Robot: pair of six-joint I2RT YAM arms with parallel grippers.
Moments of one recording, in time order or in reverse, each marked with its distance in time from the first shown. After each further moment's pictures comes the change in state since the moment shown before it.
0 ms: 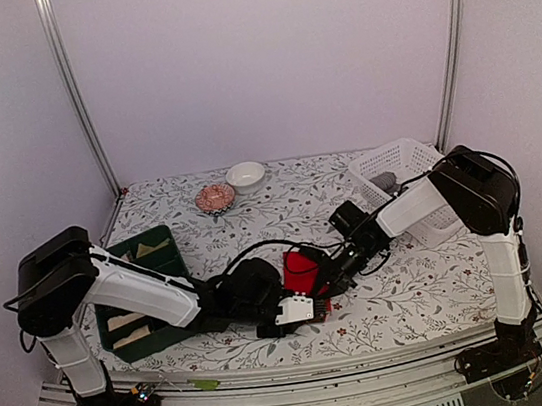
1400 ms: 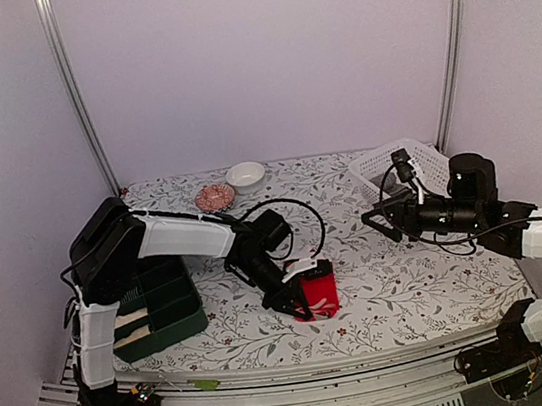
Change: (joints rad) left arm 0.240 0.342 0.602 -0.784 0.759 -0.151; right arm -0.094 -1.173 -0.566 0.302 0.624 -0.076
